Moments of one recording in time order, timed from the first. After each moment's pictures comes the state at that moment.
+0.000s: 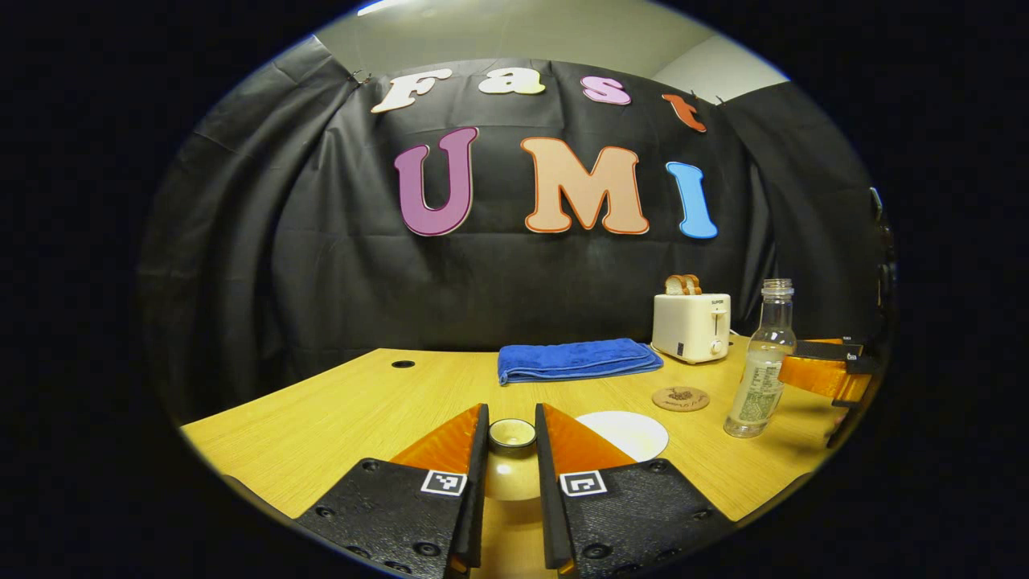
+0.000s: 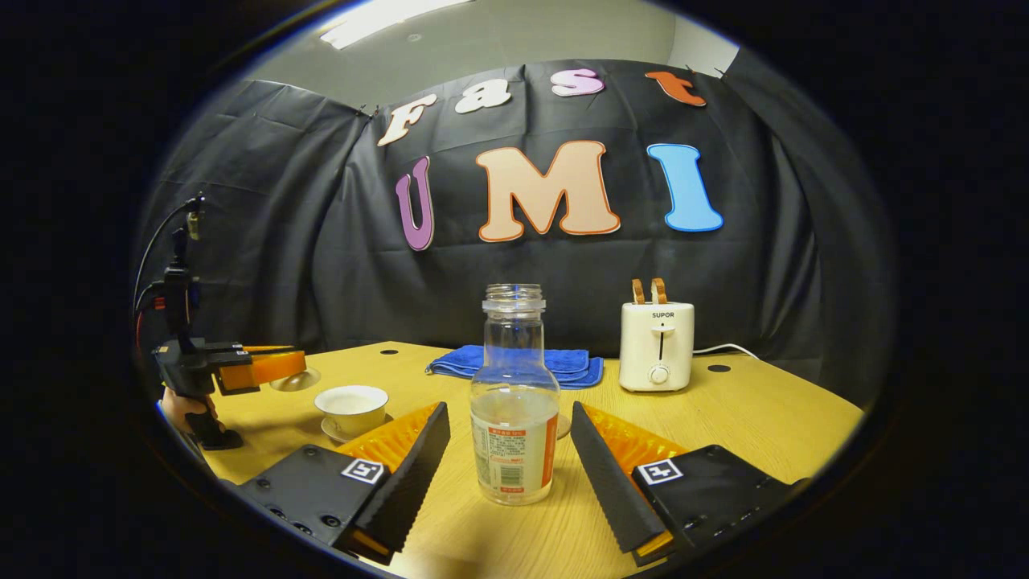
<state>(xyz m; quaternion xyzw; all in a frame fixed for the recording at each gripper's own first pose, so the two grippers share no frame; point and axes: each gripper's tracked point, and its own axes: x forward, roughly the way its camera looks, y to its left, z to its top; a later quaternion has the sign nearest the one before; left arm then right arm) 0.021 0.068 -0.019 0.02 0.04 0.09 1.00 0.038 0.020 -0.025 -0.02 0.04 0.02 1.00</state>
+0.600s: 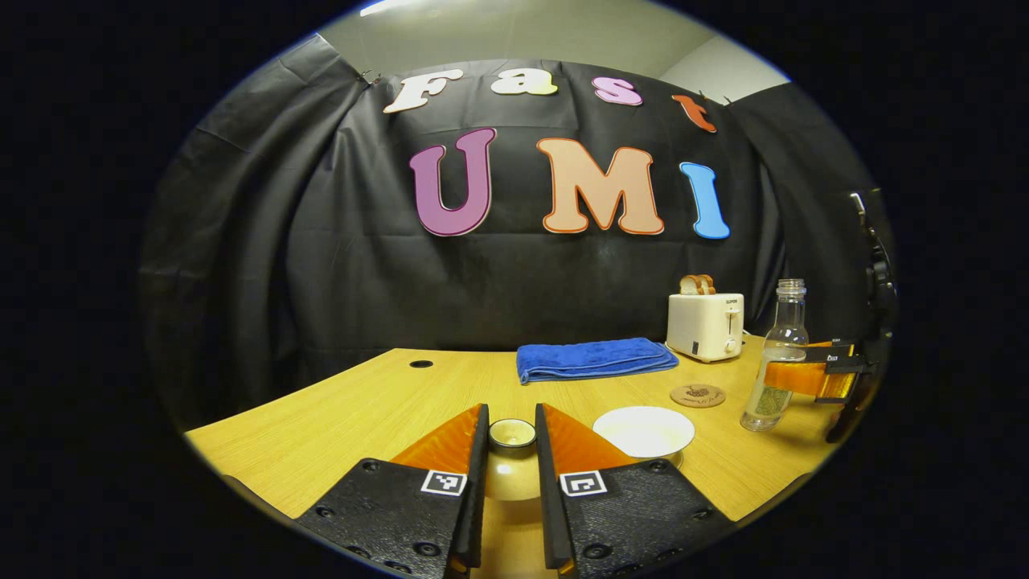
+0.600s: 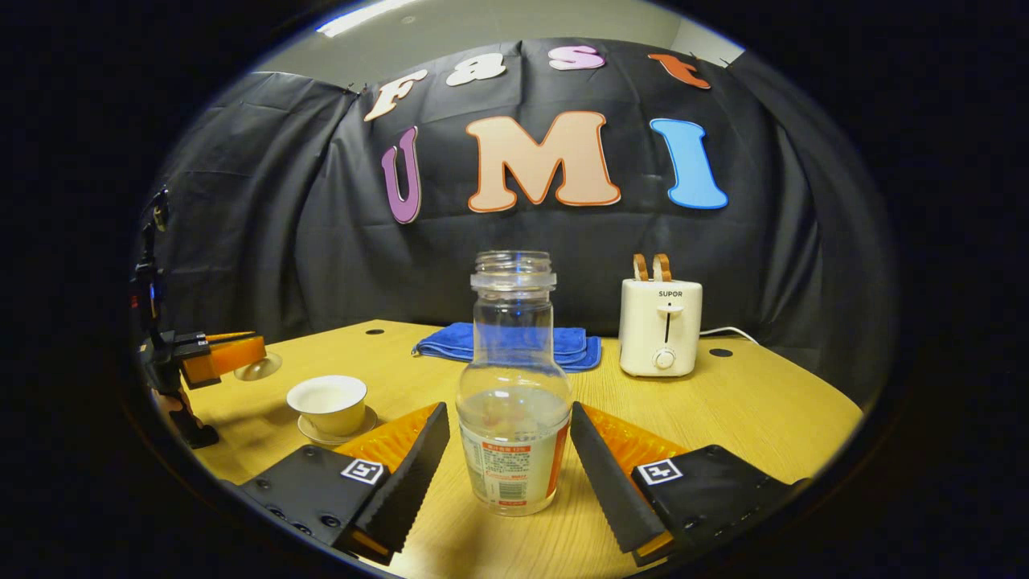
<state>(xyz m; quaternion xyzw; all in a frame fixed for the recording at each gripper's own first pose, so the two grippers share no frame) 0.012 0.094 -0.018 0.02 0.04 0.10 0.99 0.069 0.019 -0.050 -0.02 0.10 0.00 0.99</state>
